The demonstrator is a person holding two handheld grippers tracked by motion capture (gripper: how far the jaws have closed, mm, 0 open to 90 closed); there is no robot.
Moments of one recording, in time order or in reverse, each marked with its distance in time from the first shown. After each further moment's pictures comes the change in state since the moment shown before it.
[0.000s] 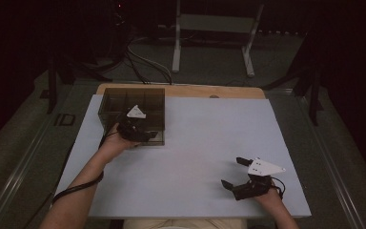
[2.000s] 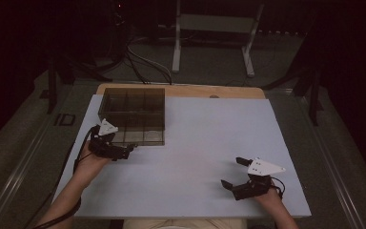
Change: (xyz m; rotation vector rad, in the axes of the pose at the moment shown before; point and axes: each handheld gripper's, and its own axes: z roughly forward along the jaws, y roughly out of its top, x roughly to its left) left arm -0.018 -0.063 -0.067 -0.036 0.248 -0.147; right arm 0.000 0.001 0.000 0.000 0.001 0.003
